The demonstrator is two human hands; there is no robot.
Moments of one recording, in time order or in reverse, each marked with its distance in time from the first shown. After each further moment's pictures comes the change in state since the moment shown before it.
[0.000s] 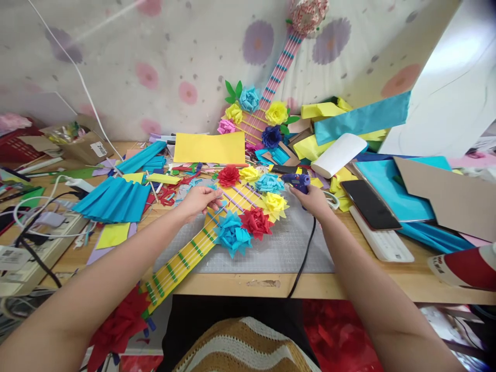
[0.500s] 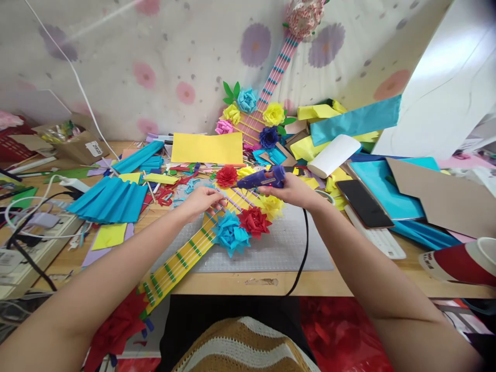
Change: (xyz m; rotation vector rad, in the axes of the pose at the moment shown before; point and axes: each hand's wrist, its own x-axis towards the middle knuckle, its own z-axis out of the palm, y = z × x) left_hand 0.000 0.005 0.009 0.007 -0.090 0.019; right_hand -0.037 -0.094 -0.033 0.214 -0.444 -0.491
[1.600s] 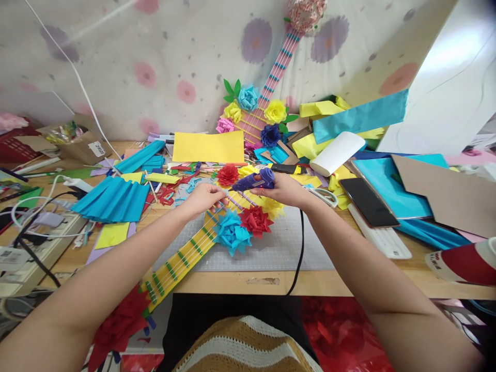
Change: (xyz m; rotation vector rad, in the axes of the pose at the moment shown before) left_hand 0.000 0.009 0.003 0.160 0.044 0.036; right_hand 0.011 -0.004 0.014 -0.207 -0.037 -0.057
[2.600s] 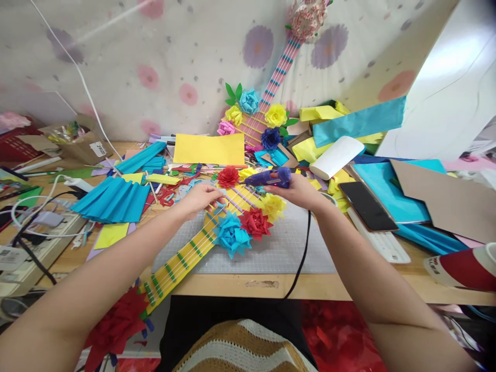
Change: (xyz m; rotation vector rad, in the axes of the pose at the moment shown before) left_hand -0.004 0.002 -0.008 -0.170 0.060 -0.037; right_hand -0.011 0.021 -0.011 0.089 0.154 0.065
